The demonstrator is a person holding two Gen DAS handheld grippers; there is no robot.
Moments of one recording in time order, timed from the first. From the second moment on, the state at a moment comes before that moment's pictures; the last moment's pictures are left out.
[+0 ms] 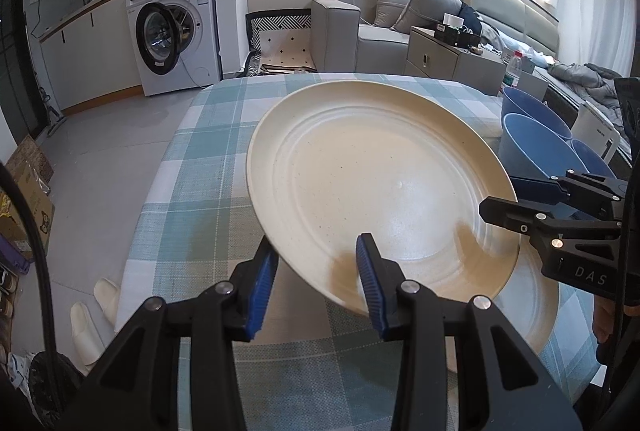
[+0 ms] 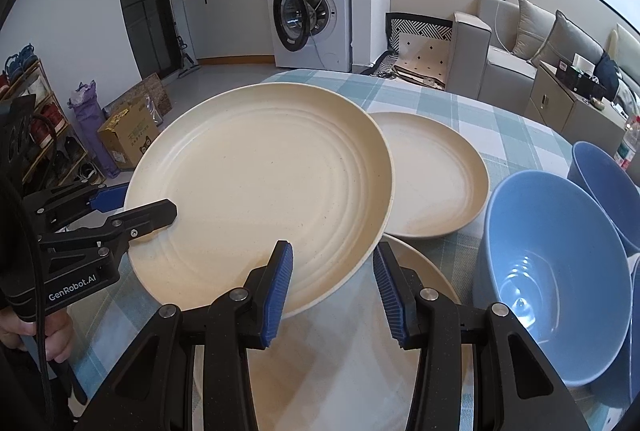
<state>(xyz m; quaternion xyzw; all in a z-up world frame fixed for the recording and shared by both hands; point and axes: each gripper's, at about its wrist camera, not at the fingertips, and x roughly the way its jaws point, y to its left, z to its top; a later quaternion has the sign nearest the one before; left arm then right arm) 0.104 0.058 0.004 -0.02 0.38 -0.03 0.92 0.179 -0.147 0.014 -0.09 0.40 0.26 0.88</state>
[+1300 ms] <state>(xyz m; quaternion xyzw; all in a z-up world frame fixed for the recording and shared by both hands) 0.092 0.011 -0.007 0.03 0.41 -0.09 0.91 0.137 -0.199 0.008 -0.06 0.41 0.22 0.88</state>
